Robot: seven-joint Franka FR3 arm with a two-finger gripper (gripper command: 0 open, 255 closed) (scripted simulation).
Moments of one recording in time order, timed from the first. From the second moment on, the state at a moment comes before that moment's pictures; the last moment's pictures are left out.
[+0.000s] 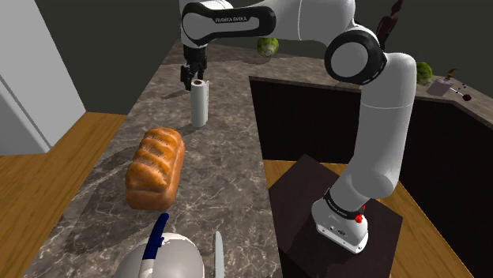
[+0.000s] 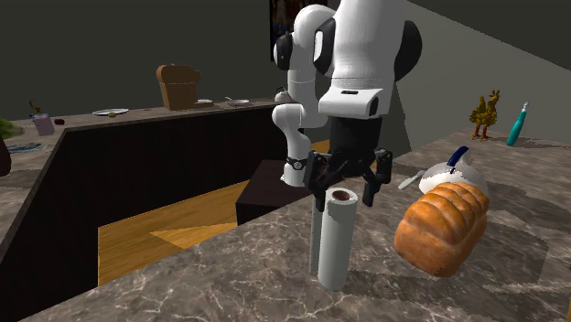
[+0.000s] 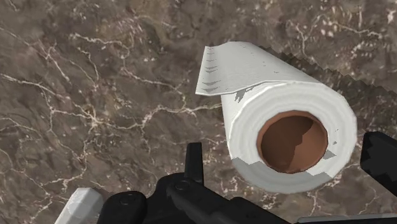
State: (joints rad) arm 0.11 0.42 0.14 -1.40 -0.11 1.88 -0.14
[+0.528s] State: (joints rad) arm 0.11 0.43 0.13 -1.42 -0.11 1.91 -0.14
